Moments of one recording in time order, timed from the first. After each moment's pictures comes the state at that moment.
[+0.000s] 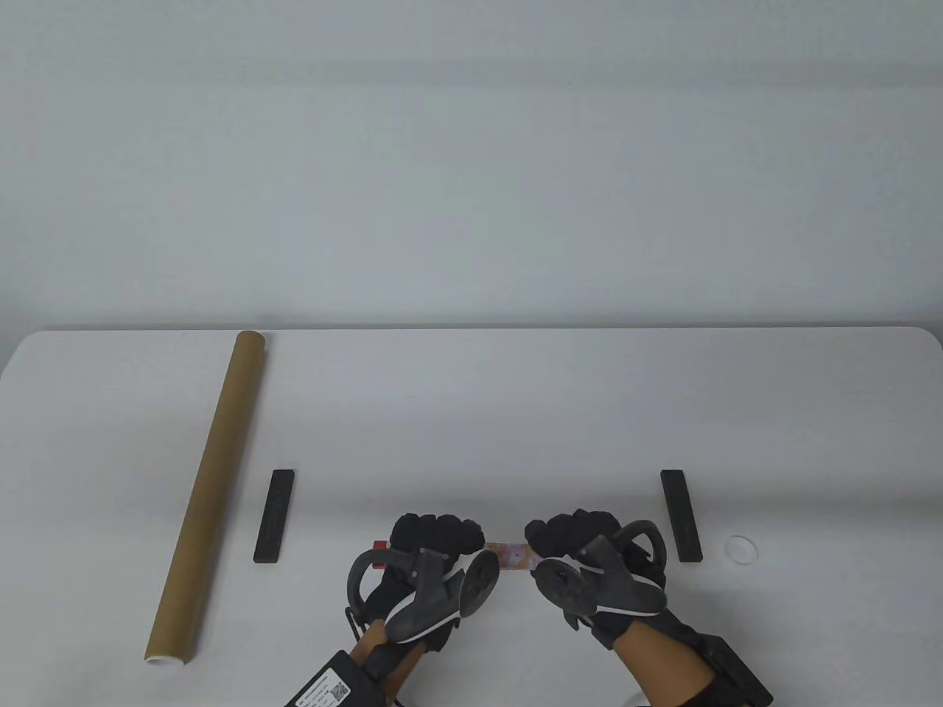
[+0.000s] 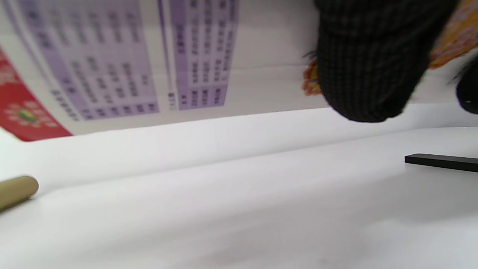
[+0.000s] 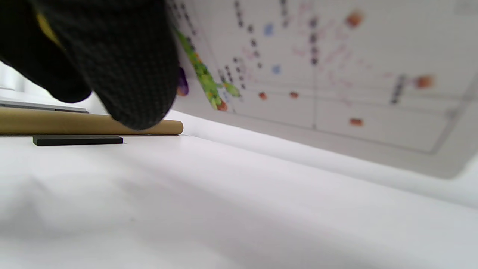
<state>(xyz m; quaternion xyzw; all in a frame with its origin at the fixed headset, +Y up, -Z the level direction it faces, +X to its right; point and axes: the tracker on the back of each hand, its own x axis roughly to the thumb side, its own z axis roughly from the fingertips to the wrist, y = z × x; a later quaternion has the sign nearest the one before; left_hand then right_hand) -0.068 -0.681 -0.300 0.12 -0.13 -0.06 0.98 0.108 -0.680 -0.313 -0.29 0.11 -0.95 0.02</state>
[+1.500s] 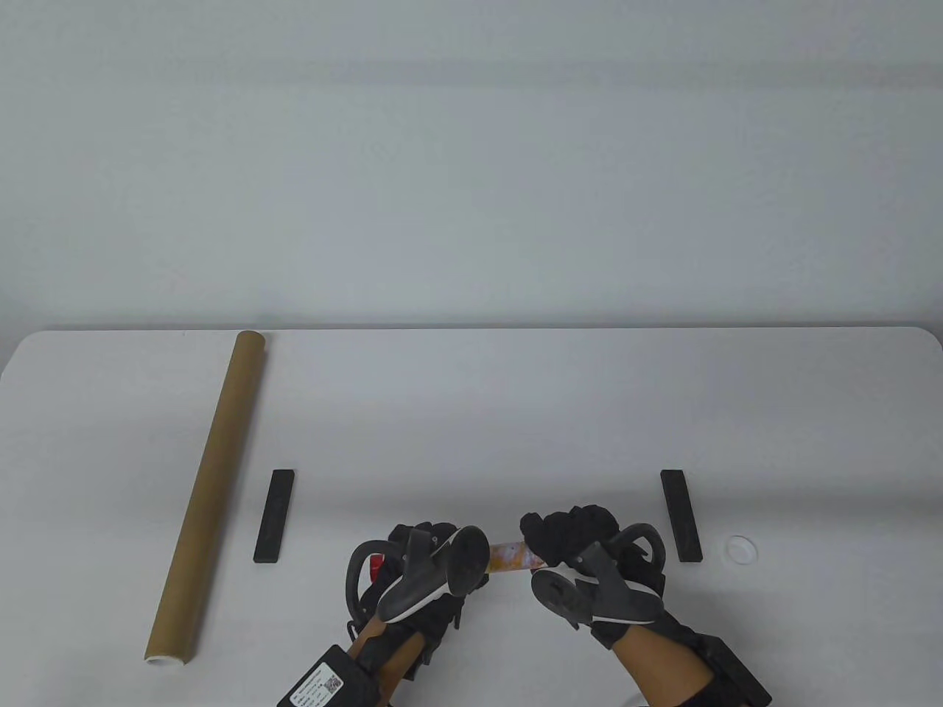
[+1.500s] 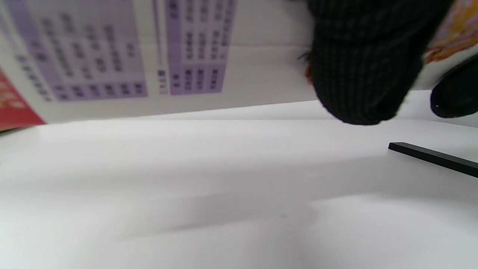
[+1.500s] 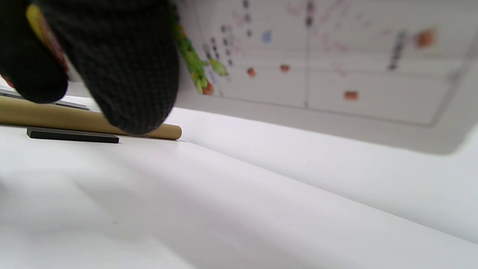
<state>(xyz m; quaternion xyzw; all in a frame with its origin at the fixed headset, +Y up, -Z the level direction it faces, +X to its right) -0.076 -0.685 -0.313 0.00 -0.12 0.01 0.99 0.103 -0.682 -0.308 -0.30 0.15 -0.94 0.07</state>
